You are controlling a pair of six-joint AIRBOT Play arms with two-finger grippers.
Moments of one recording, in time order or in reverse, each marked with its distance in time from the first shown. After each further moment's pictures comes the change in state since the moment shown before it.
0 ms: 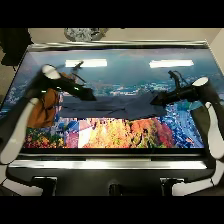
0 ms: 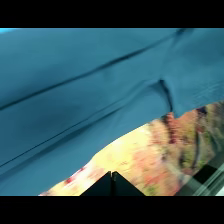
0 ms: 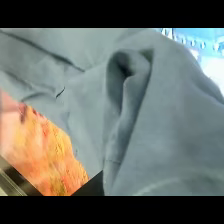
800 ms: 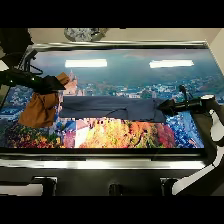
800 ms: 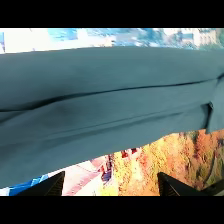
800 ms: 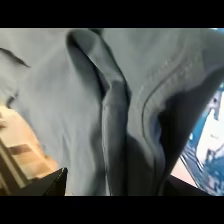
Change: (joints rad) left arm 0.412 0.194 0.000 0.034 -0.200 -0.032; right arm -0.228 -0.333 -0.002 0.171 0.058 -0.172
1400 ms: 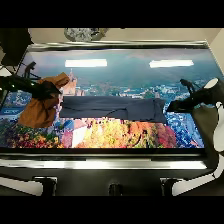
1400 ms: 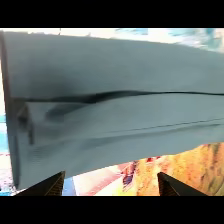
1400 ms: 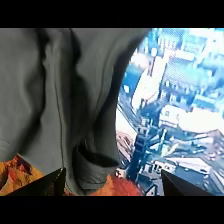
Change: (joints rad) left arm 0.109 -0.109 0.000 0.003 0.000 -0.003; right arm 0.066 0.201 0.065 -0.488 -0.008 0.113
